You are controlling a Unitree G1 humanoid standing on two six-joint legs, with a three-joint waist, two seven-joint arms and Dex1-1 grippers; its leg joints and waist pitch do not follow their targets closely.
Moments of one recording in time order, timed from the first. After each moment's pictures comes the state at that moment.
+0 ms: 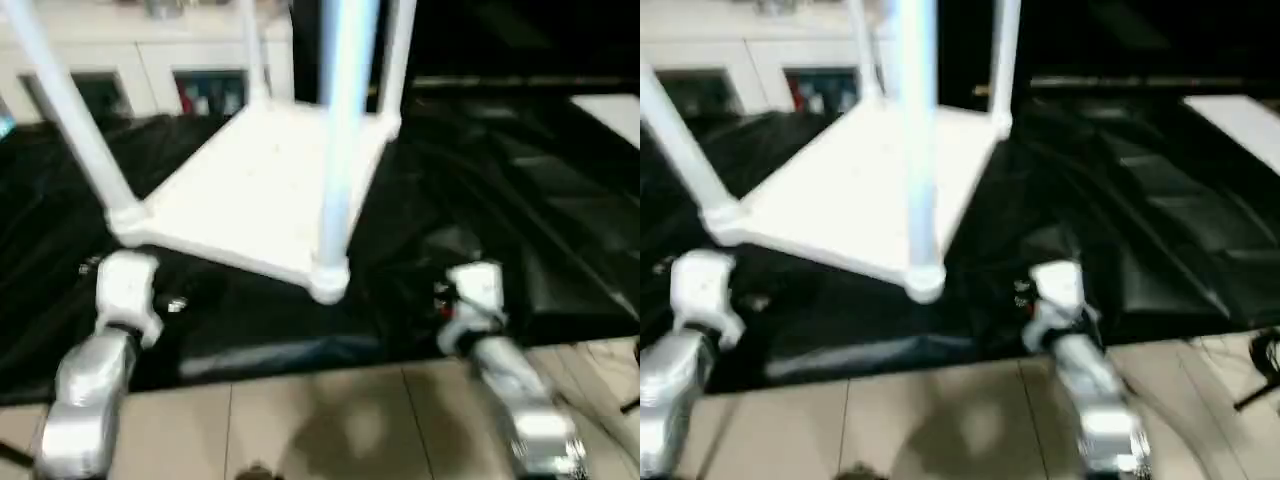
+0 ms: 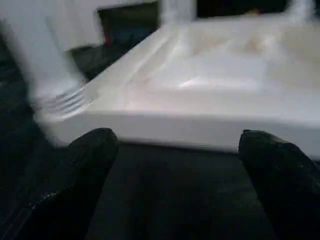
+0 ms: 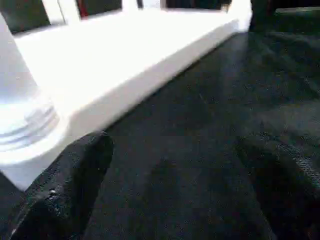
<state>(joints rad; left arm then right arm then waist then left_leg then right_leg) -0.05 0.24 0.17 0.09 -0.09 0.04 -0.23 -0.10 -0.09 0.00 0.09 0.13 0.14 0.26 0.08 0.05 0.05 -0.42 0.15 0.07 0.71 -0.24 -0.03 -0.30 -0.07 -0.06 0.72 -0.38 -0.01</state>
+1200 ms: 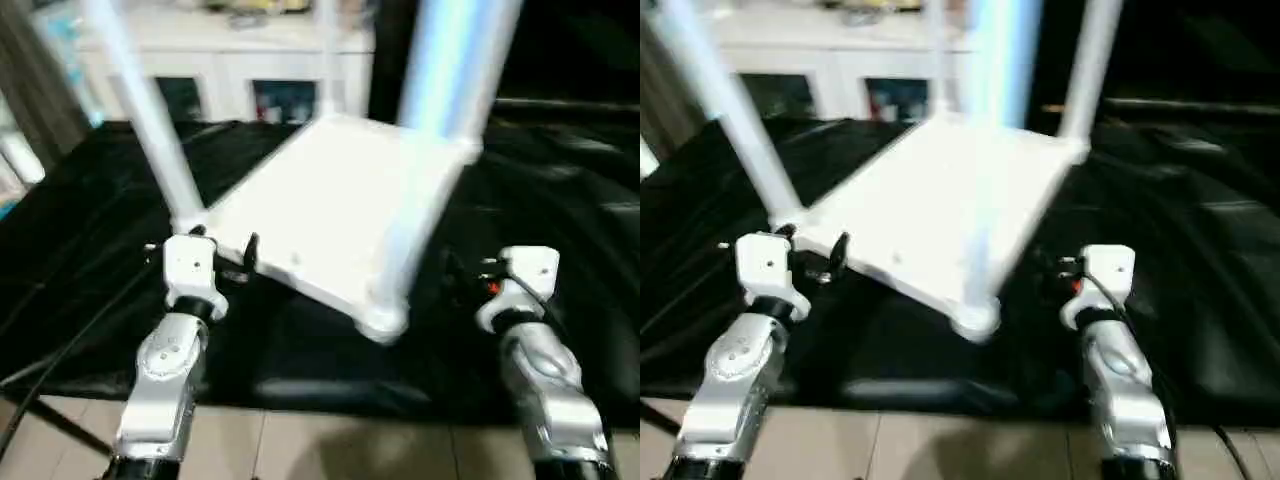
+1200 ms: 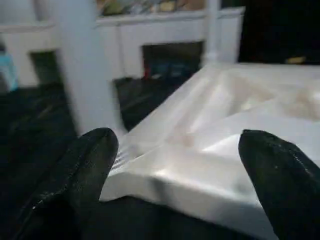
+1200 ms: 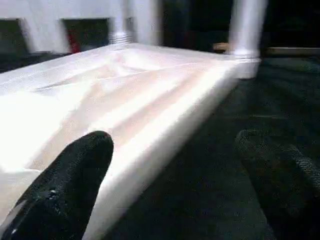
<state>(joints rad) -0.13 0.12 0.07 0.07 -0.04 0.01 -0.12 -0.15 -0.12 -0.09 0.09 0.12 0.12 0.16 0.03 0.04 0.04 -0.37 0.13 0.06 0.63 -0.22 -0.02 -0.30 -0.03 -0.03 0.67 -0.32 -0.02</state>
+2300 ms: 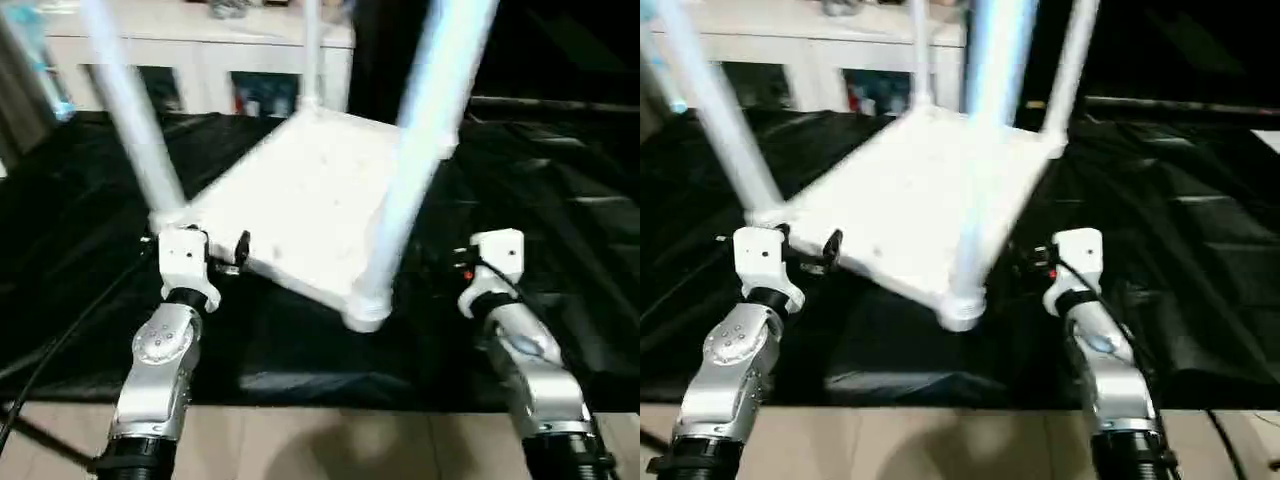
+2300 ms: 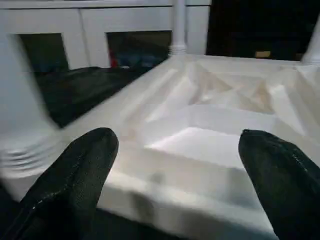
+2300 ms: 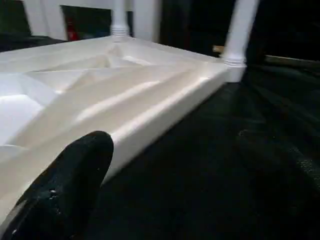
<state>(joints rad) -0.21 0.12 0.08 0.17 -0.06 0.03 -0.13 -0.22 -0.17 -0.07 0.17 0.10 0.13 0.20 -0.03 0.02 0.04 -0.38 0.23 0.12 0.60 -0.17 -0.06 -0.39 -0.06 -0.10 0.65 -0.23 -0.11</state>
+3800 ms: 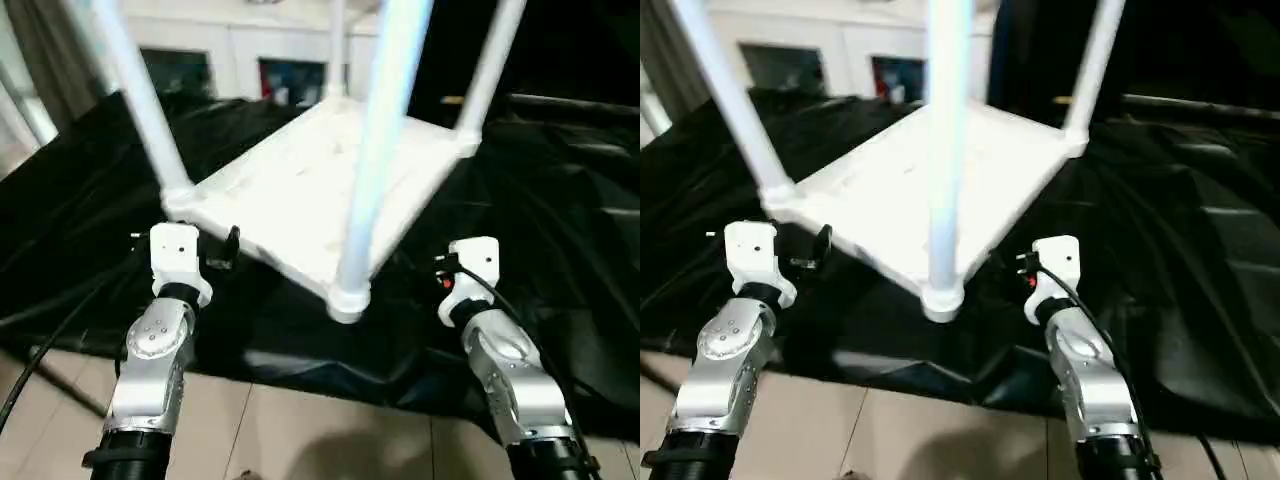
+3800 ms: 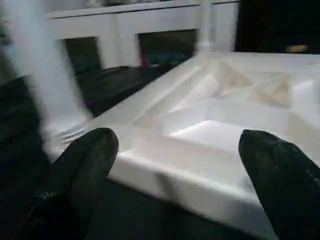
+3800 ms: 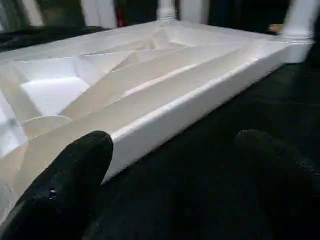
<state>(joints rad) -0.23 0.15 0.11 0.19 -0.05 0.02 -0.12 -0.20 -0.12 -0.02 0.16 0.12 0.17 0.24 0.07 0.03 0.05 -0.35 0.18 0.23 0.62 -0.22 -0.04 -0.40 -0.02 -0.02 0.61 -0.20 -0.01</state>
